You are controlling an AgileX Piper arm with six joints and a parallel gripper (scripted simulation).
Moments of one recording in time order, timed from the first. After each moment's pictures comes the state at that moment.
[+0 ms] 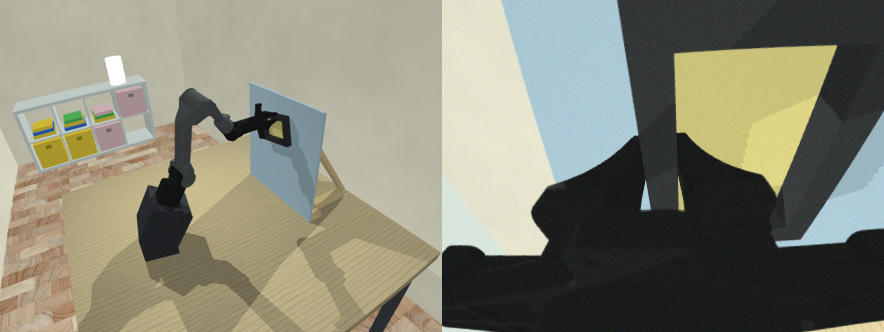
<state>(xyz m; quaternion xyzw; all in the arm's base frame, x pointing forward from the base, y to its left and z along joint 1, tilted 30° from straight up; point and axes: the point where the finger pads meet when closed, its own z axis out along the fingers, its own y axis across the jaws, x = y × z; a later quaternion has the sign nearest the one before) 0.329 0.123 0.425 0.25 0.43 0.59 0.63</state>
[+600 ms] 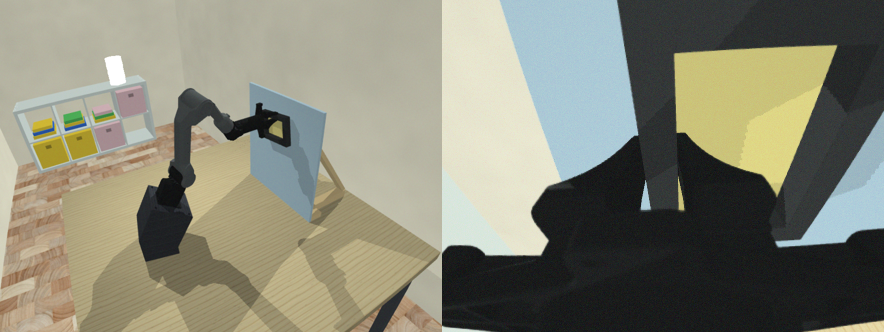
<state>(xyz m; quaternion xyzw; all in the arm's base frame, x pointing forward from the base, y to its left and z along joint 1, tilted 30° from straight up) 0.328 0.121 0.428 0.26 0.43 0.61 0.61</state>
